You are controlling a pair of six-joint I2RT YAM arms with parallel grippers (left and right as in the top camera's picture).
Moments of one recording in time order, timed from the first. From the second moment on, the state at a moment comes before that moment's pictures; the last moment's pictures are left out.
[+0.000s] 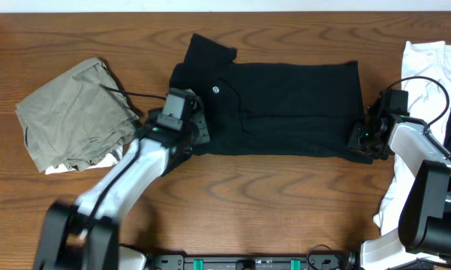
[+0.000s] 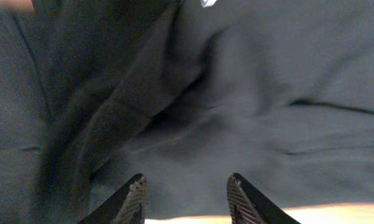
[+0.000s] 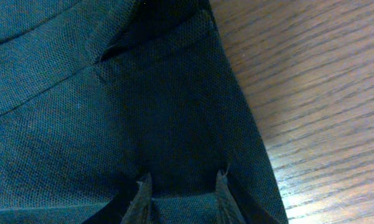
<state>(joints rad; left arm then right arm) -0.34 1.47 0.87 -0.35 0.14 -0.56 -0.20 1.73 0.92 -0.56 -0.05 0.23</state>
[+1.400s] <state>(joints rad) -0.02 1.88 0.91 0.05 0.10 -0.50 -0.20 1.73 0.92 -0.58 -0.05 0.23</state>
